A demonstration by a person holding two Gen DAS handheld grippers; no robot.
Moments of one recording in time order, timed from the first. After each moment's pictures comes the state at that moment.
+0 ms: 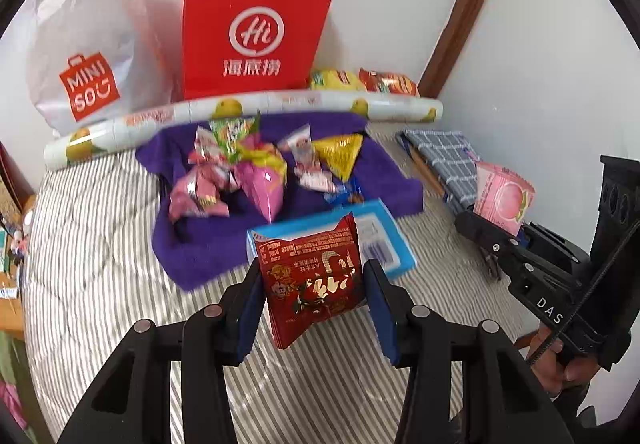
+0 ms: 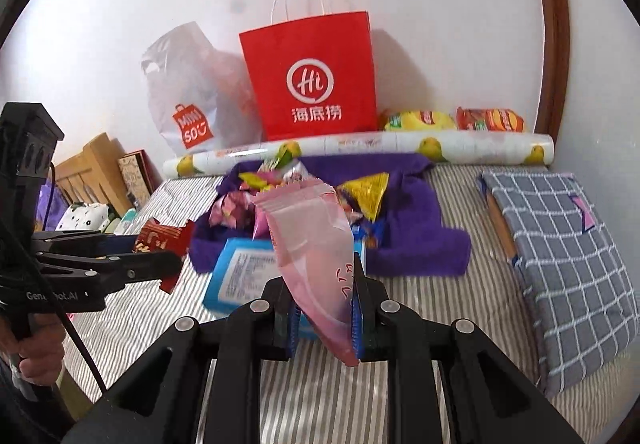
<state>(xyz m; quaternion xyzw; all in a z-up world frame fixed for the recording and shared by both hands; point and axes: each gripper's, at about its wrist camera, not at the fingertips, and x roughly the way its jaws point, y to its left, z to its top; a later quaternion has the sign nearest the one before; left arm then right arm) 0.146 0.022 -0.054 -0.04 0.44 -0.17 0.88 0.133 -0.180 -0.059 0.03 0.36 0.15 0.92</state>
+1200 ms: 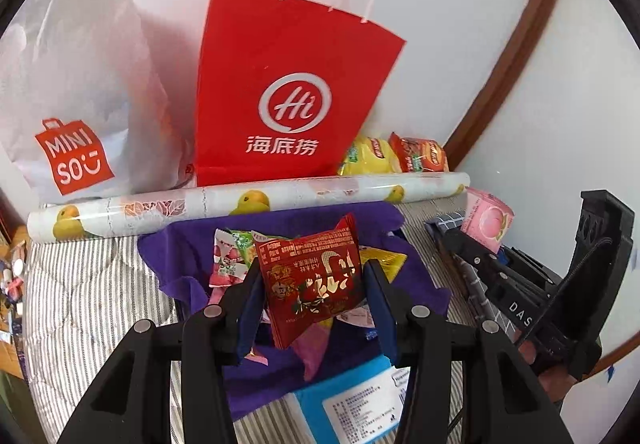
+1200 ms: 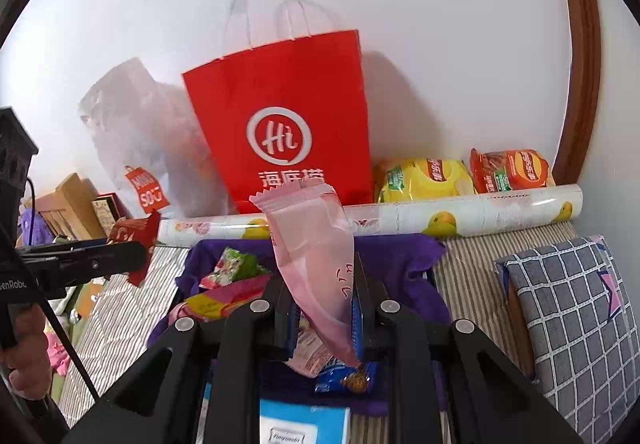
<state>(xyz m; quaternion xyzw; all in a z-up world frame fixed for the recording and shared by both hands) 0.281 0.056 -0.027 -0.10 0.42 -0.16 0.89 0.287 -0.167 -0.048 0.05 0.35 0.13 0.92</state>
